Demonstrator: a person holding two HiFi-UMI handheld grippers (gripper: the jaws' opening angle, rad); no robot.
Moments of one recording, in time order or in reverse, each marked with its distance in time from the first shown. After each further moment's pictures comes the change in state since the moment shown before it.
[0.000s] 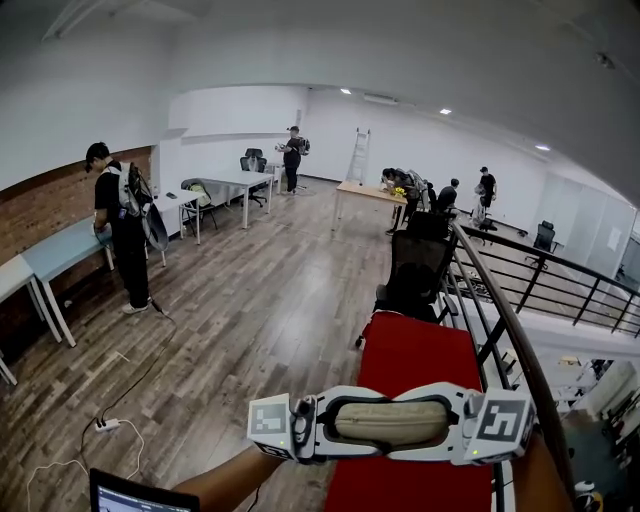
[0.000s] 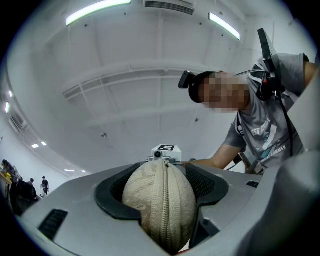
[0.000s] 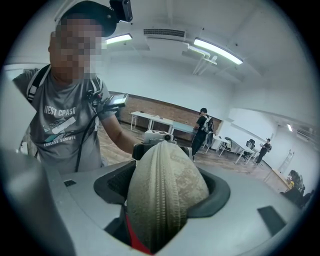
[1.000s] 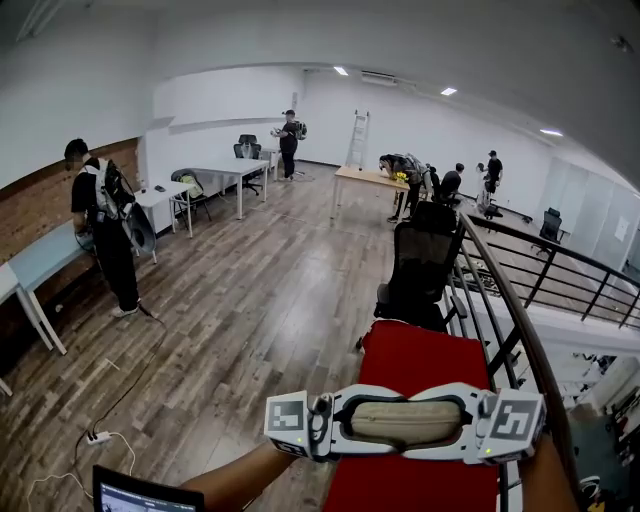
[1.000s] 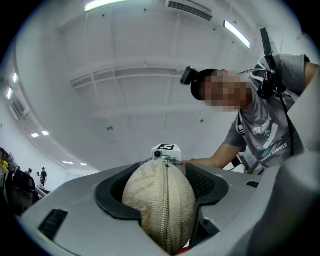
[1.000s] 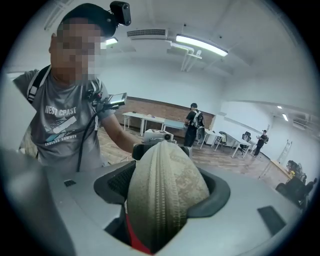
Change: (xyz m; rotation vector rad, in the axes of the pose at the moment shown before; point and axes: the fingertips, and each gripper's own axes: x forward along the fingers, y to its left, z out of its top) left arm -0.023 0.222 -0.085 -0.105 0.001 -0.017; right arm -0.004 -0.212 -0.104 0.092 0.002 -0.021
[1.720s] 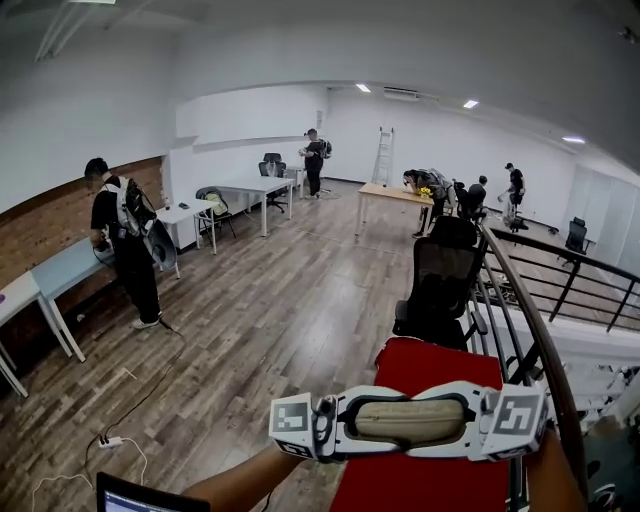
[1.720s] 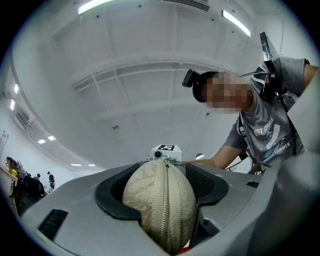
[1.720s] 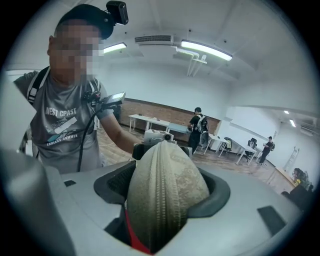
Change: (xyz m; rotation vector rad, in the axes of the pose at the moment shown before) left arm 0.033 0.057 -0.032 0.066 0.048 0.071; right arm -0.039 -0.049 -0.037 -0.073 -0.059 0.066
